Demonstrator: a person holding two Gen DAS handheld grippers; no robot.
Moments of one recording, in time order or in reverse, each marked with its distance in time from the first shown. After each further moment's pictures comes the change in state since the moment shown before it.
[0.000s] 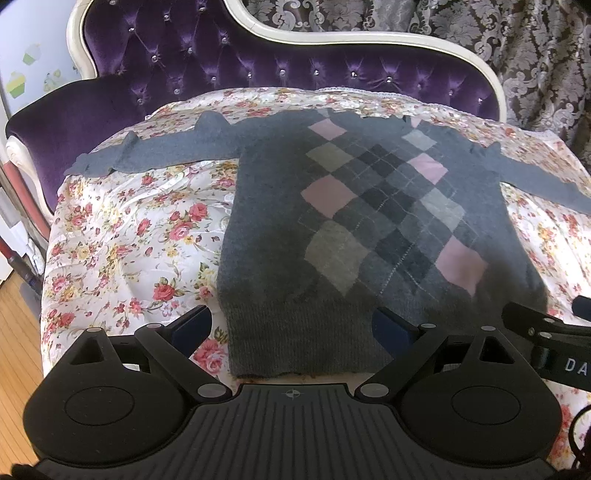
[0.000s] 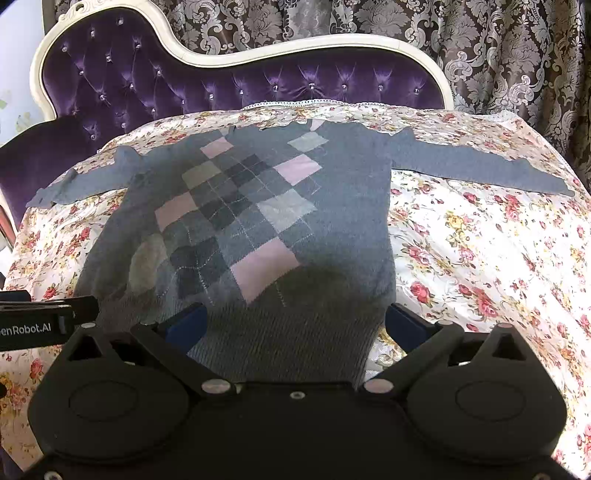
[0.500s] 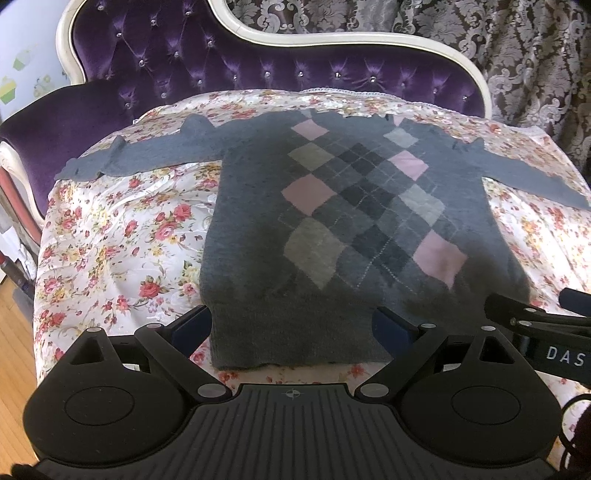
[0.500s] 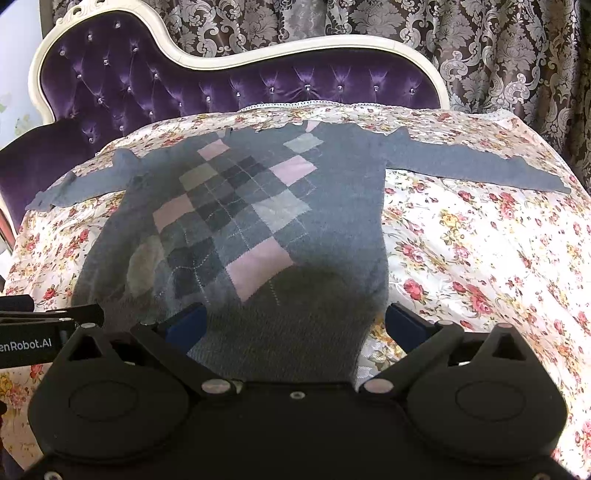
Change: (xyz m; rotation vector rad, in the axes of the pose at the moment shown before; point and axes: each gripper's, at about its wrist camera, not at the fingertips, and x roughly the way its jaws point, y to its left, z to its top) left arm -0.008 -0.012 -0.005 0.017 -0.009 -0.027; right arm -0.005 -0.005 -0.002 0.011 -0.007 -0.002
